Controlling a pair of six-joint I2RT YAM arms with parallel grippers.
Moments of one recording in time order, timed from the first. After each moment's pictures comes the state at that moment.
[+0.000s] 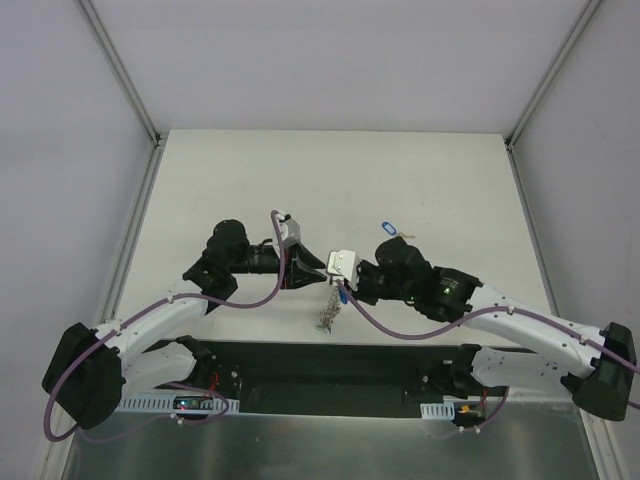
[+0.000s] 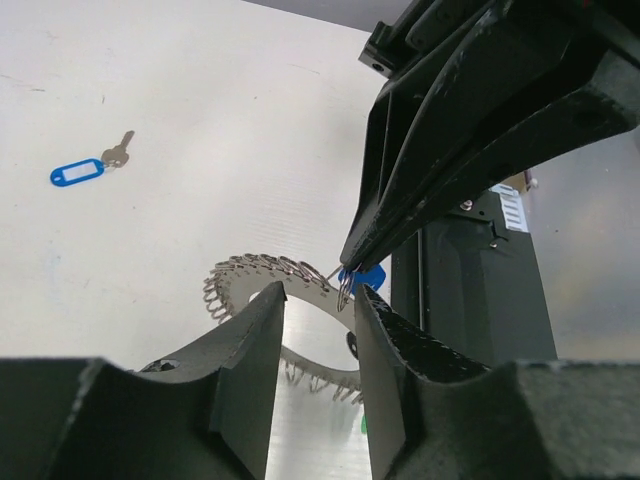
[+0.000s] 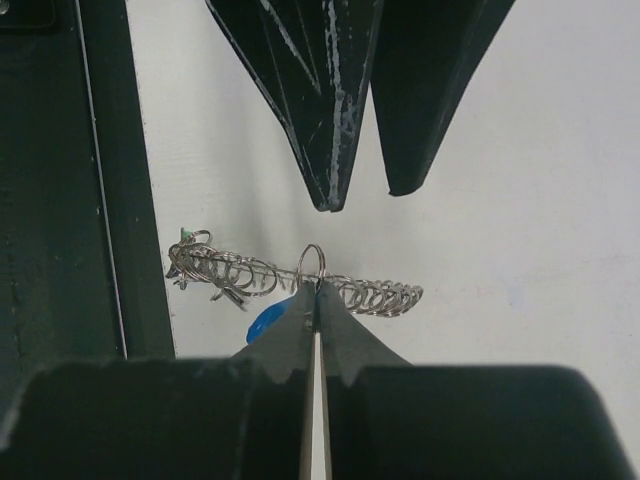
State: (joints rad) left arm -0.61 1.04 0.54 0.38 0.89 -0.12; right arm 1.05 1.02 0.83 -0.34 -0.16 -0.41
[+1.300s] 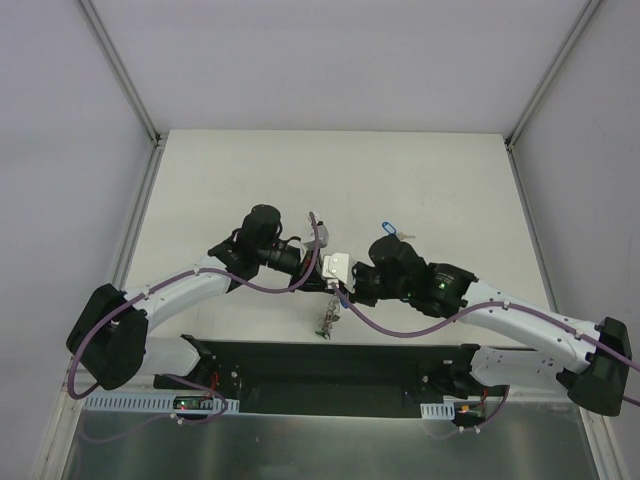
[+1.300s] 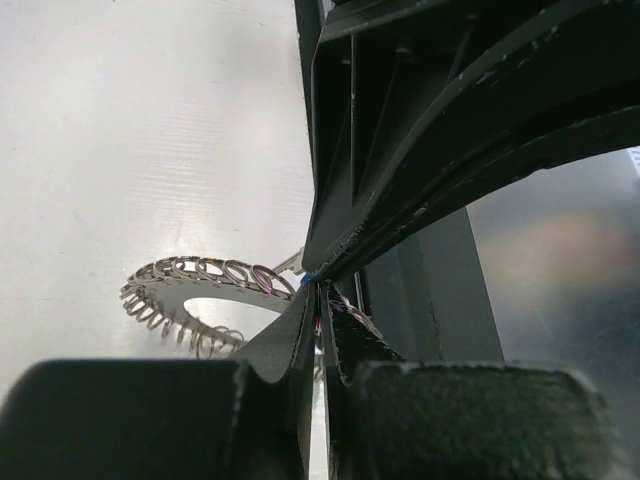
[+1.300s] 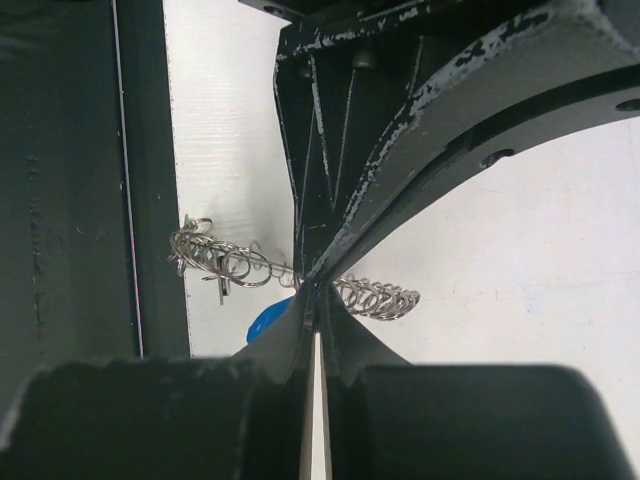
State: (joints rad) left arm -0.67 1.28 0.73 0.09 1.09 0.03; right arm 1.05 1.07 0.88 -0.44 -0.22 -0.46
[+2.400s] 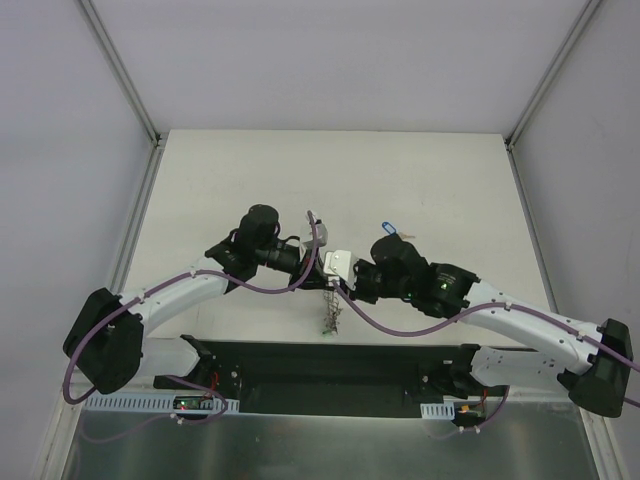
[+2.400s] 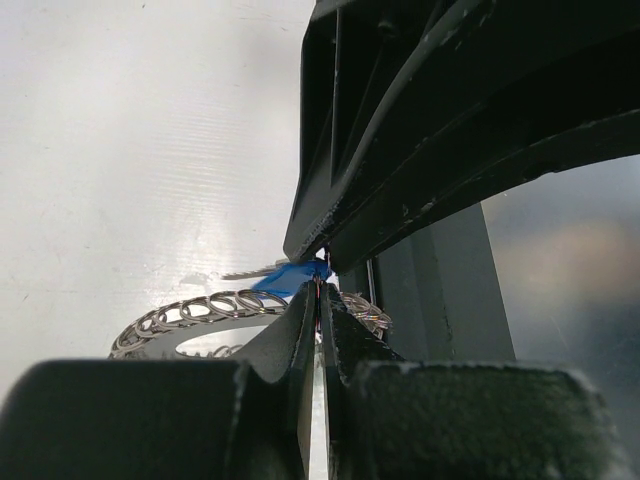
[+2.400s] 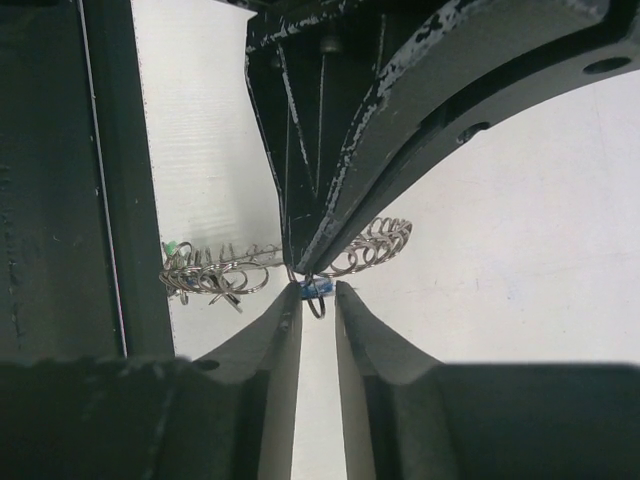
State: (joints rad) left arm -0.67 1.26 0.73 0.08 1.04 0.03; right arm 1.05 1.06 0.88 -0.43 -0.17 -0.45
